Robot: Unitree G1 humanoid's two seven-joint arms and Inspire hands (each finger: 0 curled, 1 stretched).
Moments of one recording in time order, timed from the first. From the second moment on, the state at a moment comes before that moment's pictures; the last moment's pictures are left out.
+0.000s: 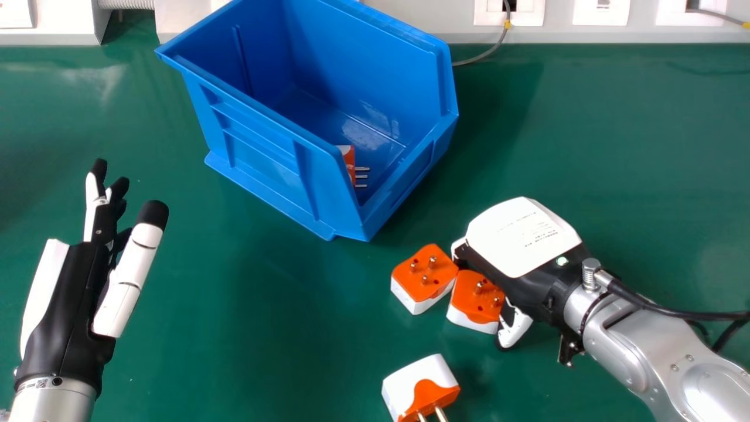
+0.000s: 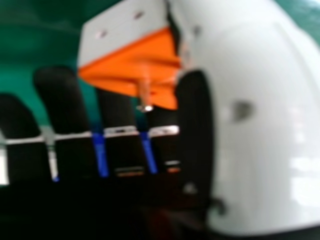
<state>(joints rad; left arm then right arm) 0.36 0.25 0.27 -0.25 0.08 -0.08 -0.13 -0.24 -0.56 0.51 0.12 -1.06 -0.06 0.16</state>
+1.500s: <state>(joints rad) 0.35 0.26 0.27 -0.24 0.07 -0.08 -0.15 -0.12 -0.60 0.37 -0.07 -0.97 0.04 0.32</state>
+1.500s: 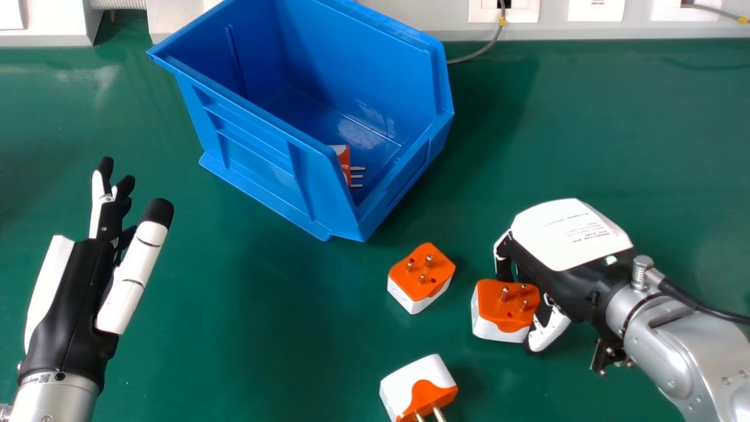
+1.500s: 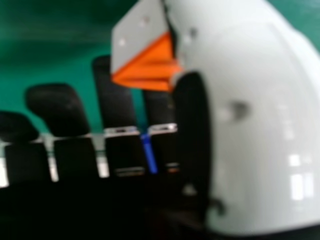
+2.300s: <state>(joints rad) 0.35 0.28 0.27 -0.24 0.07 -0.08 -0.15 -0.09 -0.61 0.31 -0.10 -0.95 0.03 0.29</state>
